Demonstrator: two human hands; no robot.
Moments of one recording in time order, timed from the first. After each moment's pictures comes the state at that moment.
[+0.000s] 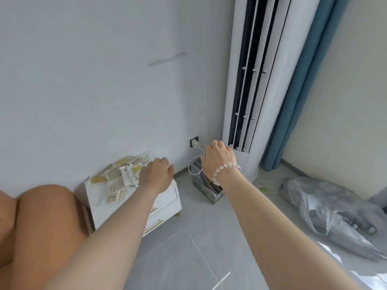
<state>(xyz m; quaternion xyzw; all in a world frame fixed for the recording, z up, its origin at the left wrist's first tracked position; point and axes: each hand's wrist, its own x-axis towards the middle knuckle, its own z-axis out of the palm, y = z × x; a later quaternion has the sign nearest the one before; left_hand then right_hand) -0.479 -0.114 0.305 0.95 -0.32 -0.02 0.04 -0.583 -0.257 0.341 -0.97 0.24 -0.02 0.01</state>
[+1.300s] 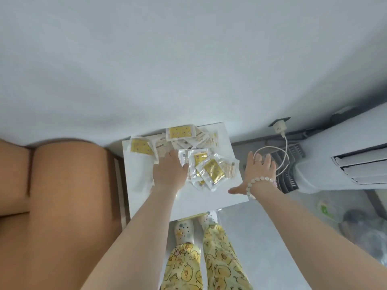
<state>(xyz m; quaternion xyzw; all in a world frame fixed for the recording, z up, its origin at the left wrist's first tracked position) -0.084 -0.022 0.101 0.96 -0.05 -0.25 0.11 -0.146 -0.217 0.126 -0.91 0.22 0.35 -0.08</state>
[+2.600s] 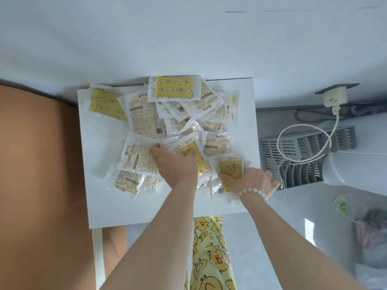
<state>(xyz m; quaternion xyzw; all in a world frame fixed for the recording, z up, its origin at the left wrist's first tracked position) -0.077 -0.104 -0.064 0.80 0.43 -0.16 0.38 -0.129 -0.238 -0.081 -0.84 0.36 0.40 0.04</state>
